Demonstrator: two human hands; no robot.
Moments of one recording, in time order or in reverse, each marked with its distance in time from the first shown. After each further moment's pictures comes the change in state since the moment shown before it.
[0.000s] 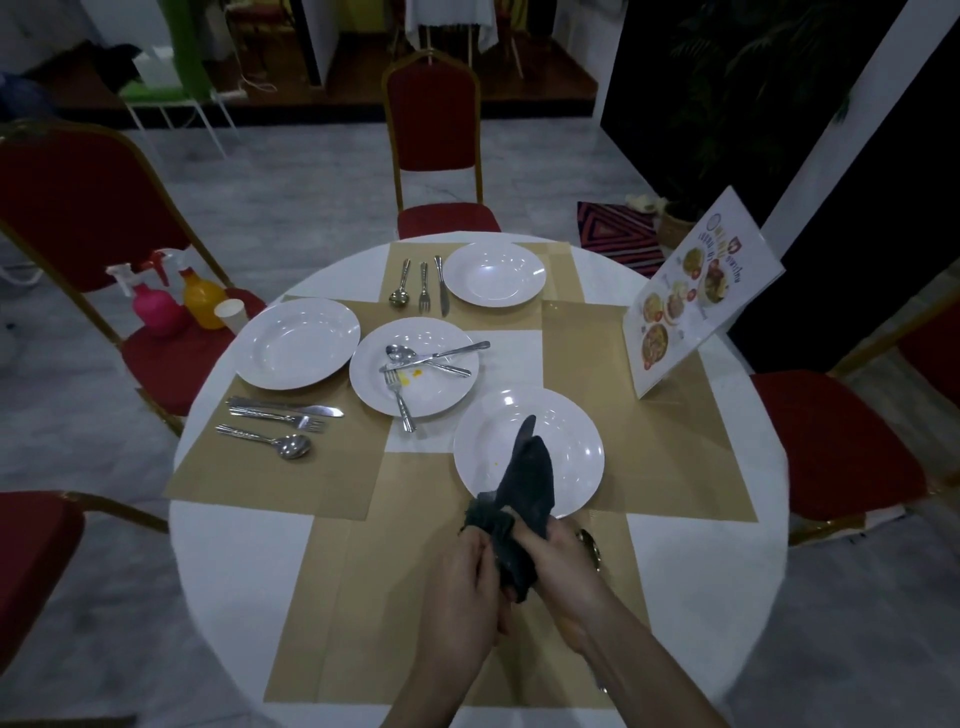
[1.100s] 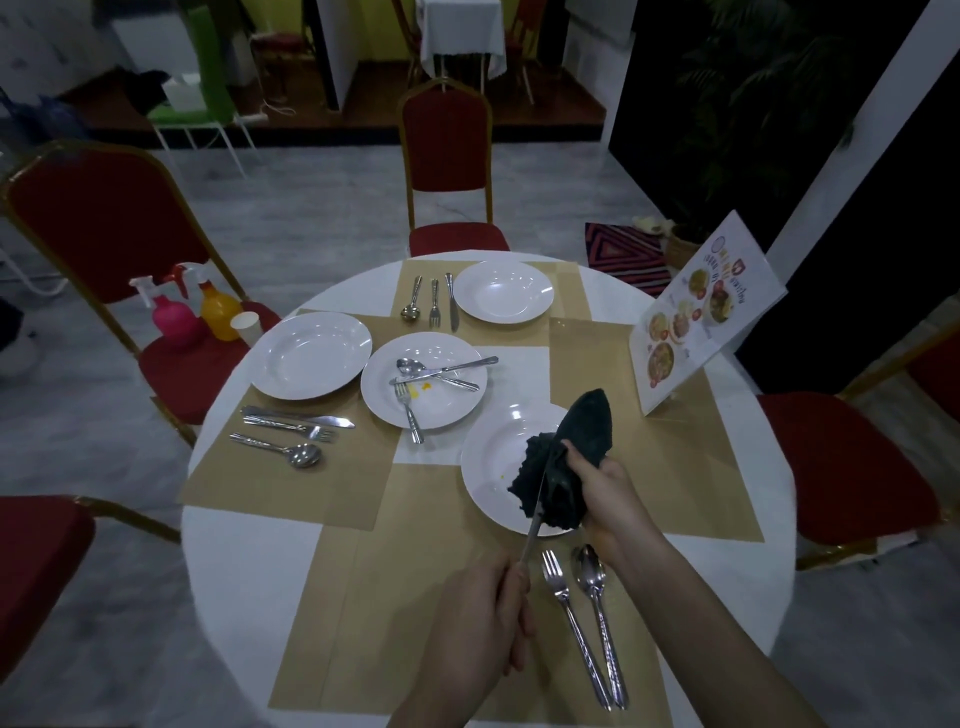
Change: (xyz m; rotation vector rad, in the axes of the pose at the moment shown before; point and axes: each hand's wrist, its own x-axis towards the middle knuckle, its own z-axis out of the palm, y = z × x) left_hand -0.012 0.007 -0.007 0.036 -0.142 0.081; right_hand 0.040 -0.059 -0.024 0.097 0.257 -0.049
